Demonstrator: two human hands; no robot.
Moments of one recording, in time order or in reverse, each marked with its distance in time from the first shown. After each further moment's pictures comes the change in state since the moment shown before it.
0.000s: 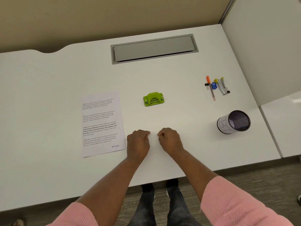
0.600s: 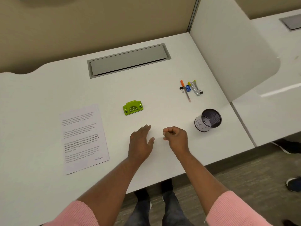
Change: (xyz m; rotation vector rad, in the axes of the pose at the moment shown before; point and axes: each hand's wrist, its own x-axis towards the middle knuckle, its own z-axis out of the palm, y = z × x) left_hand 0.012 0.070 0.030 0.007 -0.133 0.182; right_hand -0.027 0.047 -0.078 0.787 0.299 0.250
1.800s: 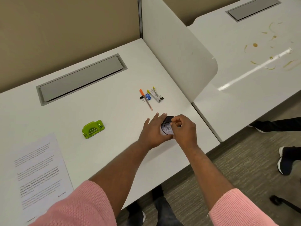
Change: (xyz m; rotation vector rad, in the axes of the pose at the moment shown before) left_hand 0.107 0.191 0.081 -0.050 -0.412 0.344; right_hand 0.069 -0.022 -0.172 -0.318 0.349 -0.326
